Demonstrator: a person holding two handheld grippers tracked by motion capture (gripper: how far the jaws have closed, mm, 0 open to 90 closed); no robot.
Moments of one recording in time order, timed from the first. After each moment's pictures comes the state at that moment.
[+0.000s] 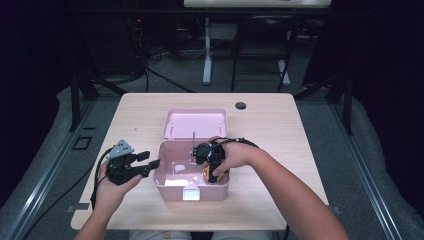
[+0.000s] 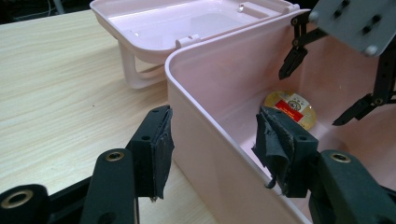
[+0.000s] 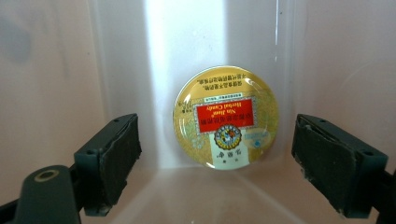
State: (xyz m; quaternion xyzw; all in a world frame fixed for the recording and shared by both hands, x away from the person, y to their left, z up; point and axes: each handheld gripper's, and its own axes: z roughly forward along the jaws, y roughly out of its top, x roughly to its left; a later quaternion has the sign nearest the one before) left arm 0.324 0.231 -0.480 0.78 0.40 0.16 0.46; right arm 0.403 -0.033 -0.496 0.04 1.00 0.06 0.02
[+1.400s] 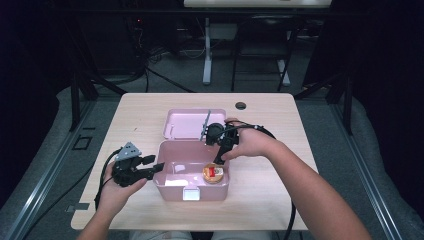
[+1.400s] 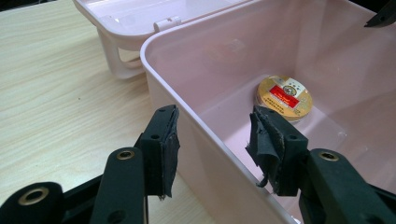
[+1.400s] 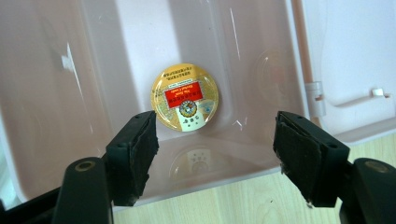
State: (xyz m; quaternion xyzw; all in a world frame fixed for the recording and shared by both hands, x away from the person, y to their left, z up) left arm 0.322 0.219 -0.484 0.80 0.39 0.15 0.44; right arm 0.403 -0.067 -0.423 0.11 0.98 0.12 0.07
